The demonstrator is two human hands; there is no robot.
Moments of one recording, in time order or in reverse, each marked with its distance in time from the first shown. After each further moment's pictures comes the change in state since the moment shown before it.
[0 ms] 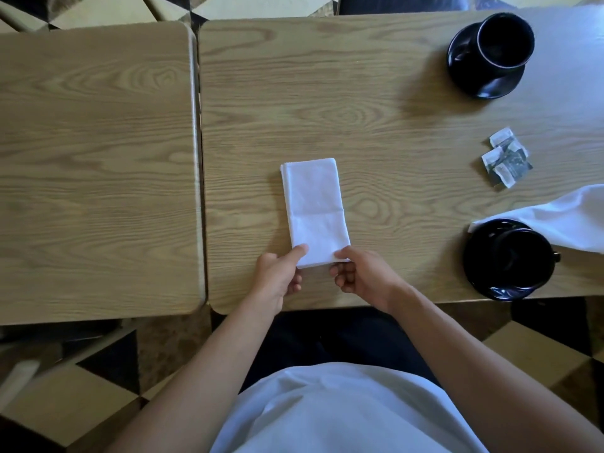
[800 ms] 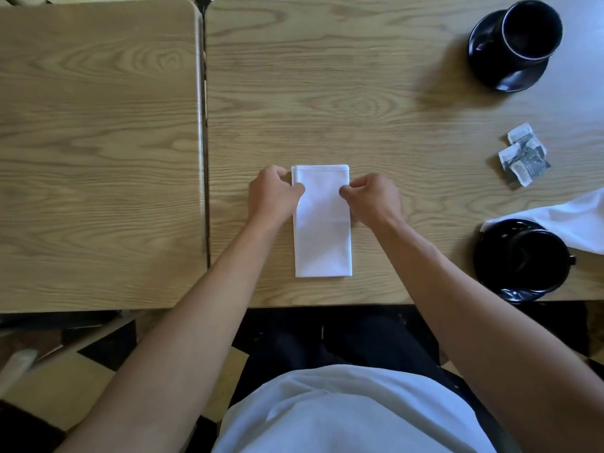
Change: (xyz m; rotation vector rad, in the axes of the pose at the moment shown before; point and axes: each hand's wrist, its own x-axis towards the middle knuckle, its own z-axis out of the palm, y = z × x) left_hand 0.038 0.104 0.005 0.526 0.208 0.512; right_hand 0.034 -0.099 0.026 -0.798 0.579 -0.390
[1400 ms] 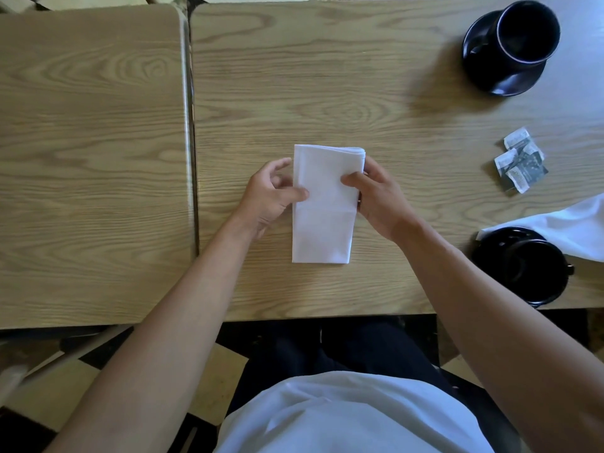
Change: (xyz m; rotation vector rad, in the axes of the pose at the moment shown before) left_hand 0.013 0.007 -0.002 -0.539 -0.369 0.024; right_hand 0.028 0.017 -0.022 0.878 -0.448 -0.126
